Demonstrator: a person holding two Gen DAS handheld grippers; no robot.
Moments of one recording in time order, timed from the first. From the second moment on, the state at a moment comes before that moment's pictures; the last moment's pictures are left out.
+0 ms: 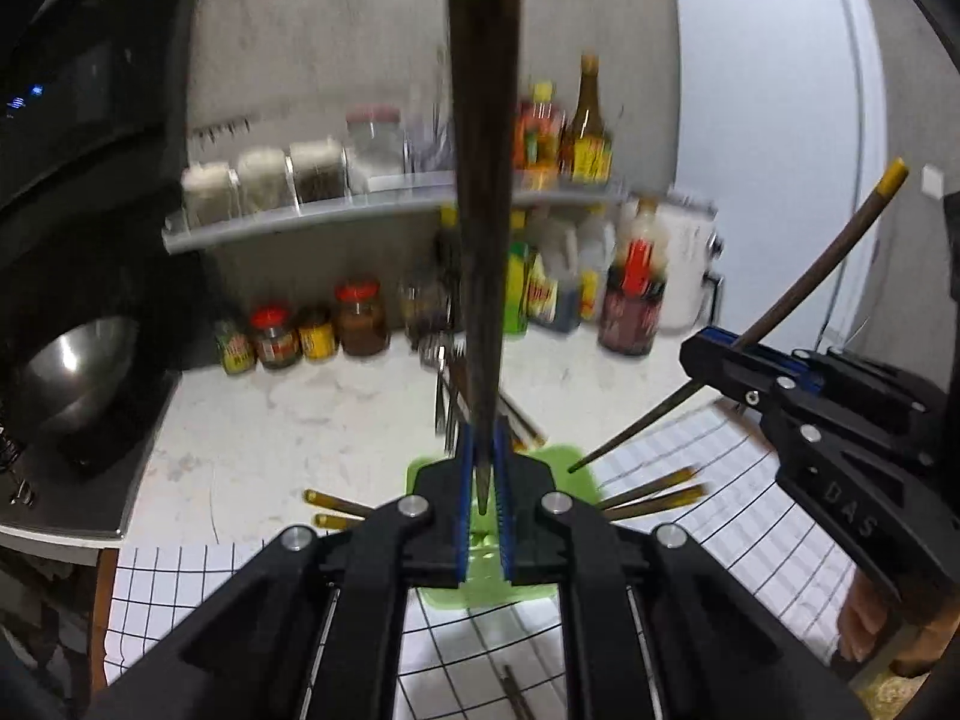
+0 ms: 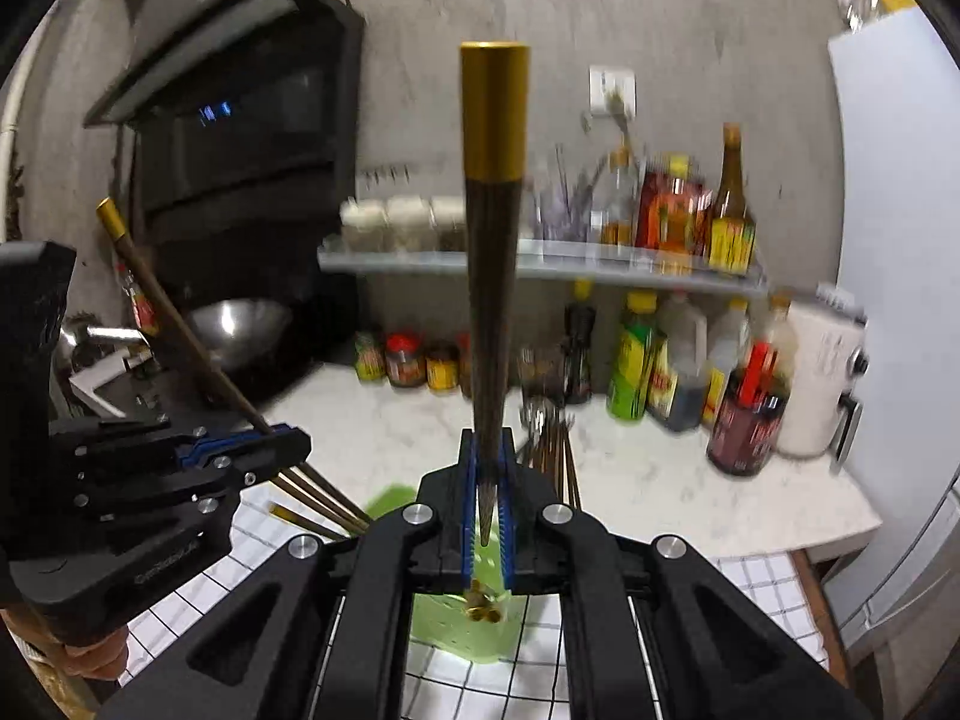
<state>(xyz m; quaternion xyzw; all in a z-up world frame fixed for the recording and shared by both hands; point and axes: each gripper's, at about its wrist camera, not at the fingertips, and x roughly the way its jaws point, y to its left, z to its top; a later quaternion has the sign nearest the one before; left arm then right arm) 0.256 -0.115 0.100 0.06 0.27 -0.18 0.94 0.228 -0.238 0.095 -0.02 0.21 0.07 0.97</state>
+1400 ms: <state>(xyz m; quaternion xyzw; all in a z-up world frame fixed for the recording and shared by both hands) 0.061 -0.014 -0.079 0.05 0.43 -0.06 0.90 0.017 -0.187 -0.074 -0.01 0.37 0.13 0.92</state>
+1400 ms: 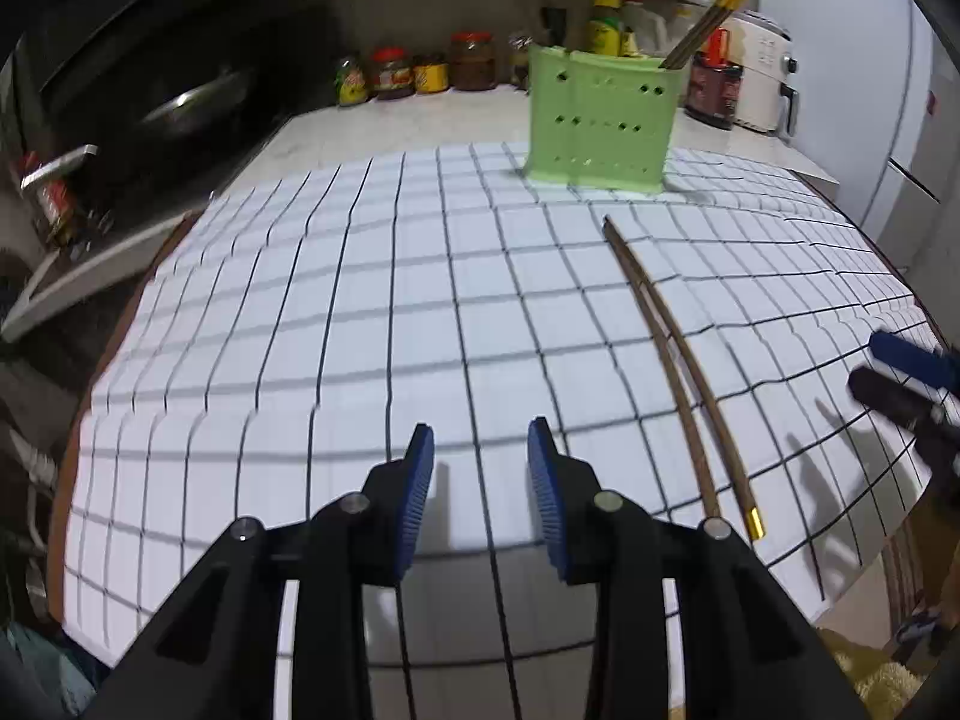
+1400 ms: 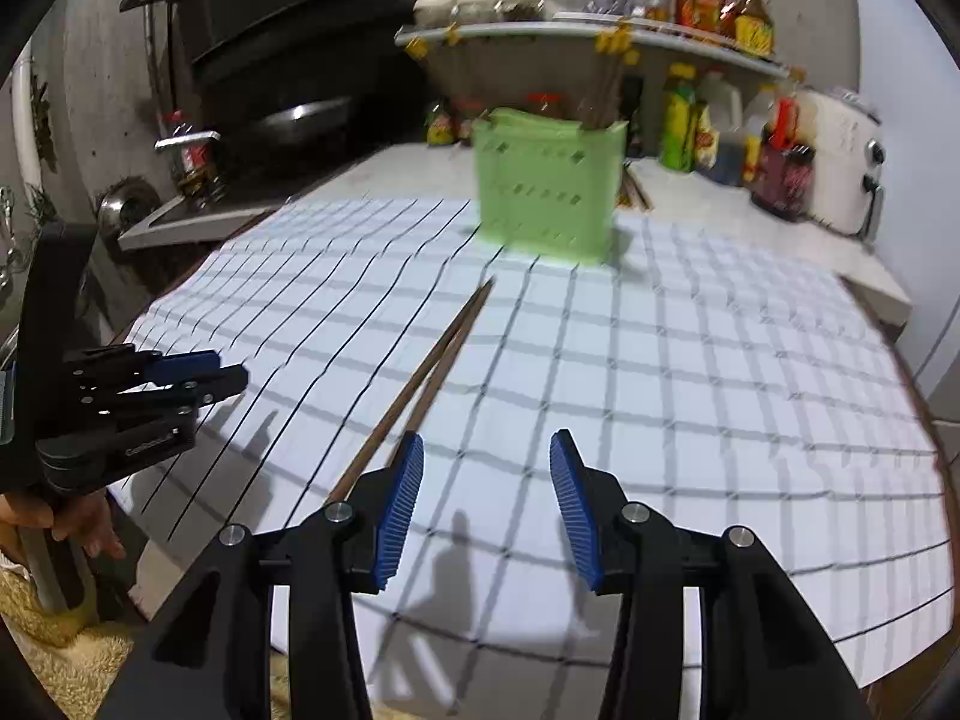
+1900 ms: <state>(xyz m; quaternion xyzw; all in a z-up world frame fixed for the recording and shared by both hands) 0.058 -0.018 -0.098 0.05 0.46 -0.08 0.88 0.045 -0.142 -0.108 -0.02 0.43 0.16 0.89</state>
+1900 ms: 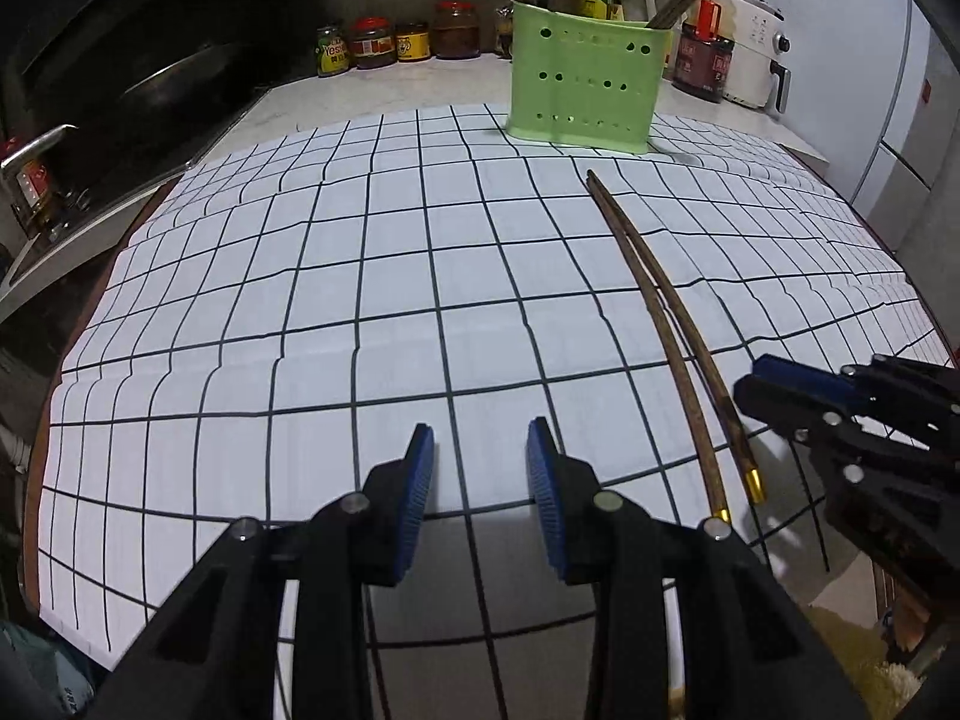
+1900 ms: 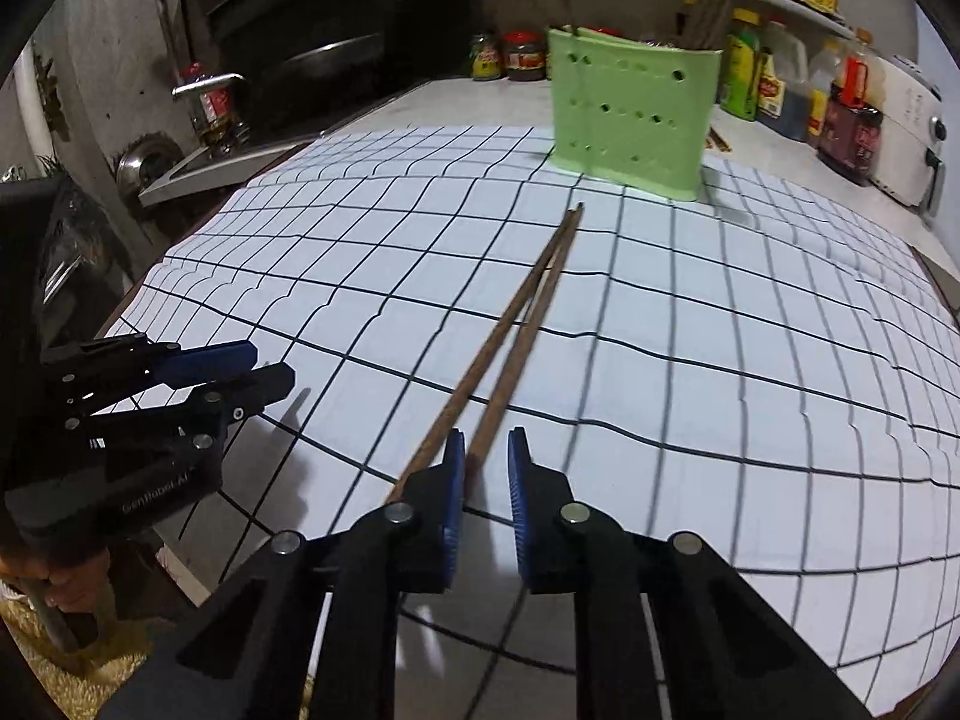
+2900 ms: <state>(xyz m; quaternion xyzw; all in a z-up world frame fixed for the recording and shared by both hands) 0.079 -0.102 -0.101 0.04 0.49 -0.20 0.85 0.039 -0.230 -0.117 -0.02 0.43 0.05 0.90</state>
